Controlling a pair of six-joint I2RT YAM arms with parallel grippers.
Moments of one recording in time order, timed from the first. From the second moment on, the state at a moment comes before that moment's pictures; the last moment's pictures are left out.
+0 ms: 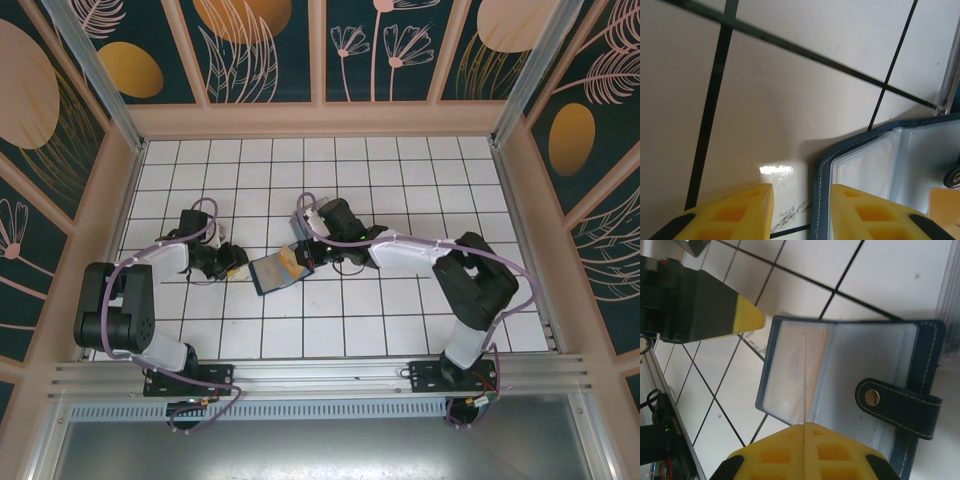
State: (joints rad) left arm -0.07 1.53 0.69 -0.37 0.51 -0.55; right arm 0.80 1.77 1.03 -0.05 -0.47 0.49
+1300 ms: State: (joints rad) left arm -0.05 1.62 0.66 -0.30 0.66 -0.58; right arm 0.76 1.91 0.98 0.16 -0.59 0.66
